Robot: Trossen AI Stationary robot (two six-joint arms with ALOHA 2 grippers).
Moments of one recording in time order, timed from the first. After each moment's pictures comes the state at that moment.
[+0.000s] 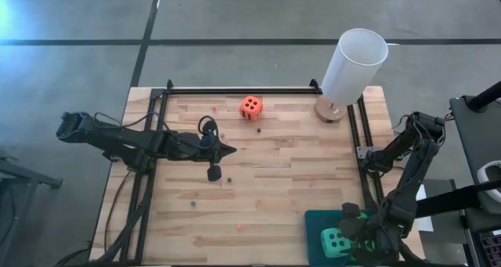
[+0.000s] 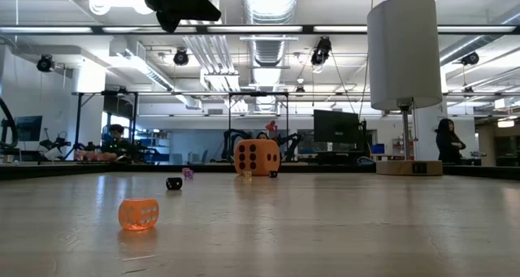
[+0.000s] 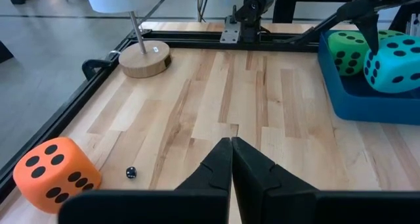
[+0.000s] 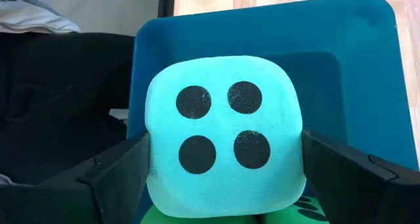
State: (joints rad) left arm -0.16 1.17 0.84 -0.13 -0.32 -0.09; right arm 1.19 1.42 0.93 -0.59 0.39 1.17
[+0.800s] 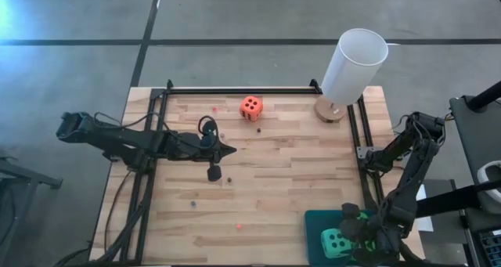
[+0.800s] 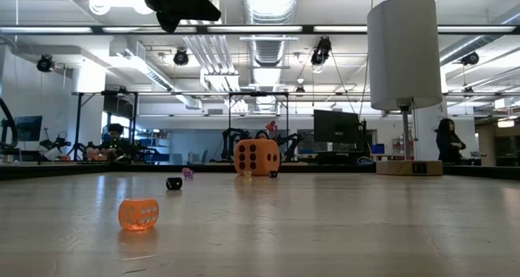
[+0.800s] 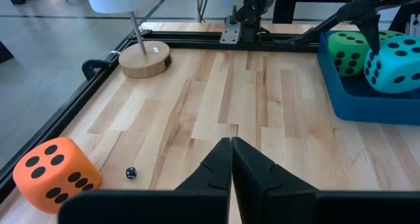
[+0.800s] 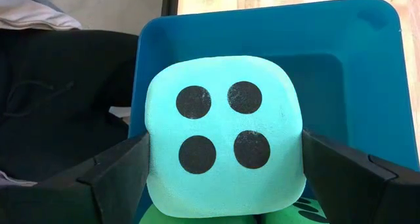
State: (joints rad) left arm -0.16 1.17 0.84 -0.13 -0.32 -0.09; right arm 1.19 1.42 0.93 -0.59 0.39 1.14
